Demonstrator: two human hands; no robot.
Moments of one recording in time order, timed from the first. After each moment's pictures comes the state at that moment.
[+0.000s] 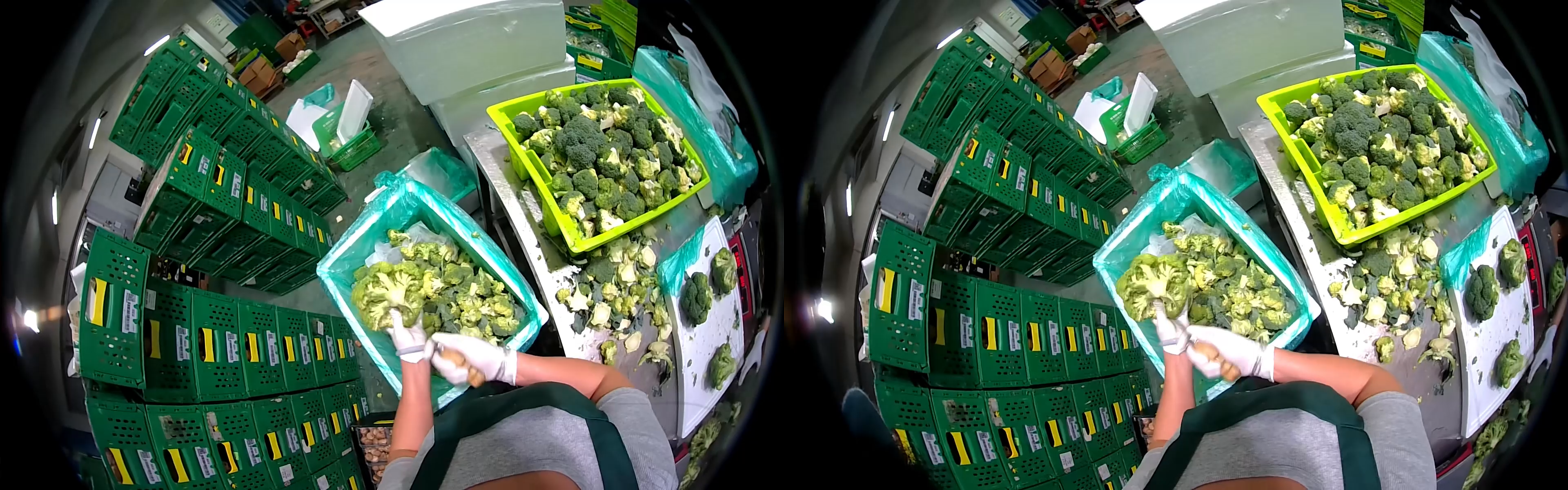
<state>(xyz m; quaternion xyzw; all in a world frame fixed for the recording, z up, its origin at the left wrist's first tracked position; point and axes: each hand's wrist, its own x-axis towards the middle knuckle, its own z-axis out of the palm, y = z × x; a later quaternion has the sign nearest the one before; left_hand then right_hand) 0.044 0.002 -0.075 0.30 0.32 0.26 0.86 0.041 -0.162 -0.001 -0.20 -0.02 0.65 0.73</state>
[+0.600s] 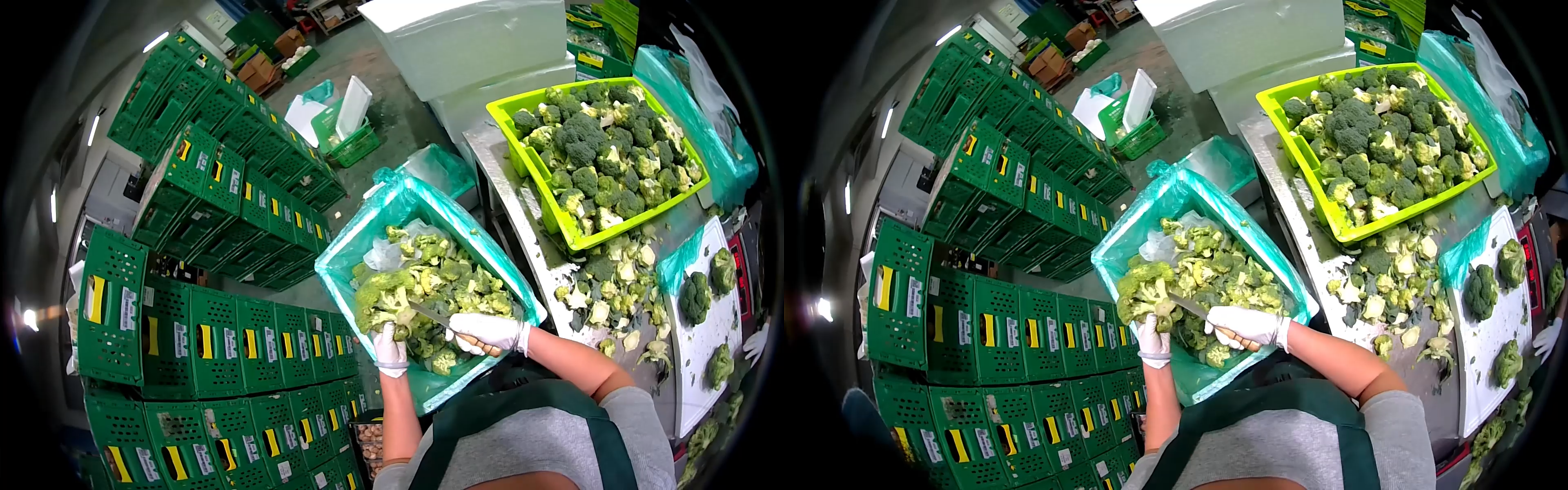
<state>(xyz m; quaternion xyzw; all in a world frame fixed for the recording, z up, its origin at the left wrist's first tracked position) 0.005 0.033 -0.062 0.42 0.19 0.21 0.86 0.074 -0.189 -0.001 -0.49 -0.13 0.56 0.66</state>
